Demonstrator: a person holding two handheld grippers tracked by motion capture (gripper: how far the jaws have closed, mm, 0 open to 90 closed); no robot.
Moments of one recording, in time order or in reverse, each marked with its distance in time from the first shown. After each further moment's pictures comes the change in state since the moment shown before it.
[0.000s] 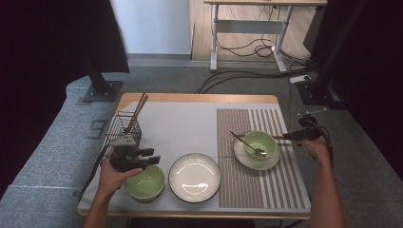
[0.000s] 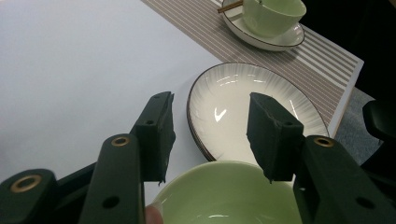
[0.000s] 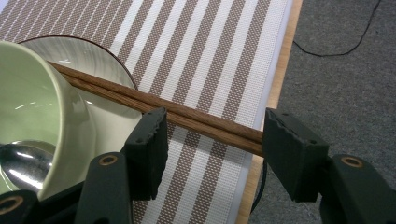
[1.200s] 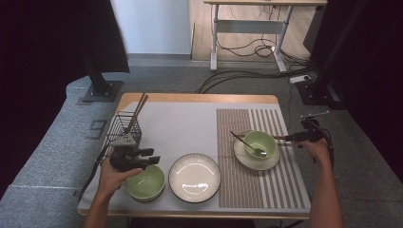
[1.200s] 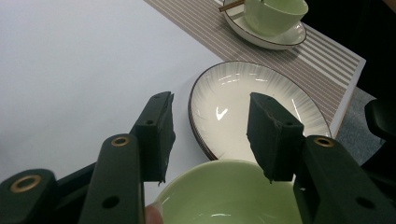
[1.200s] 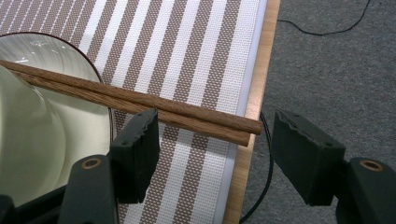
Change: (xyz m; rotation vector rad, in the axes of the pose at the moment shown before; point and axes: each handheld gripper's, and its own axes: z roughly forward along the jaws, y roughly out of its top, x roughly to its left) left arm 0.001 0.000 0.000 0.005 0.004 0.001; right arm -0.017 -0.009 0.012 0.032 0.003 0.098
